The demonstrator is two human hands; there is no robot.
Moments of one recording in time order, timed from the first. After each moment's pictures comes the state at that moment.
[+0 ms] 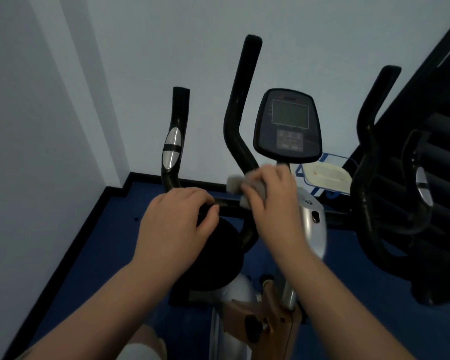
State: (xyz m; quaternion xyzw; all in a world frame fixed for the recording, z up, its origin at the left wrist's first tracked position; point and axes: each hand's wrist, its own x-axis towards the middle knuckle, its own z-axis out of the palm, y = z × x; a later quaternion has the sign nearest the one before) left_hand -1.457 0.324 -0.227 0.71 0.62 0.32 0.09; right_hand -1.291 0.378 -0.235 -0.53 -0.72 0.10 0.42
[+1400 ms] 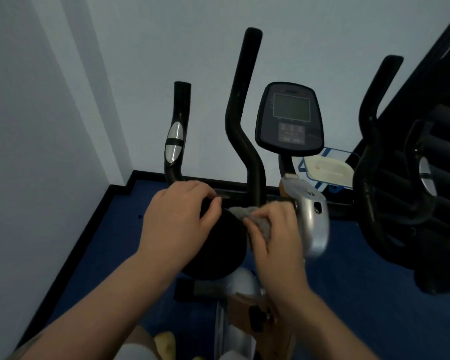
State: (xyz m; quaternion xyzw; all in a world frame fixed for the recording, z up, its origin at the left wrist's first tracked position) left_hand -1.458 0.325 -0.230 0.70 0.63 0.32 0.06; right_hand -1.289 0.318 -0.266 -0.52 -0.72 0.13 0.44
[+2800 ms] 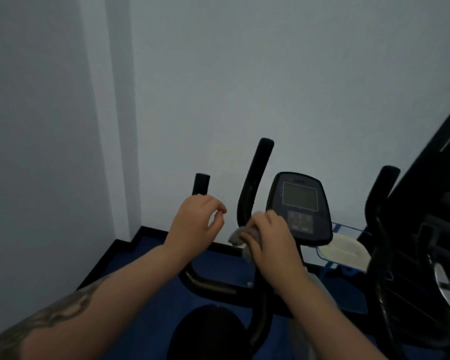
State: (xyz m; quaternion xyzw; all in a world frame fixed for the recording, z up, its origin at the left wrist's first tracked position) left_hand -1.488 0.463 -0.212 0.74 0.50 0.46 -0.04; right_hand -1.305 0.449 -0.195 -0.47 -0.82 0.02 0.31
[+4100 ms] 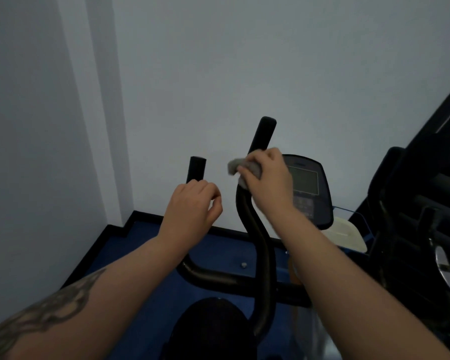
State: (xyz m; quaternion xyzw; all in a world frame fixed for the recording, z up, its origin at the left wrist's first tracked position) left_hand -1.487 0.468 -0.215 0.73 0.54 0.40 -0.10; right_hand -1.332 0.527 -0.160 -0.51 -0.75 0.04 0.41
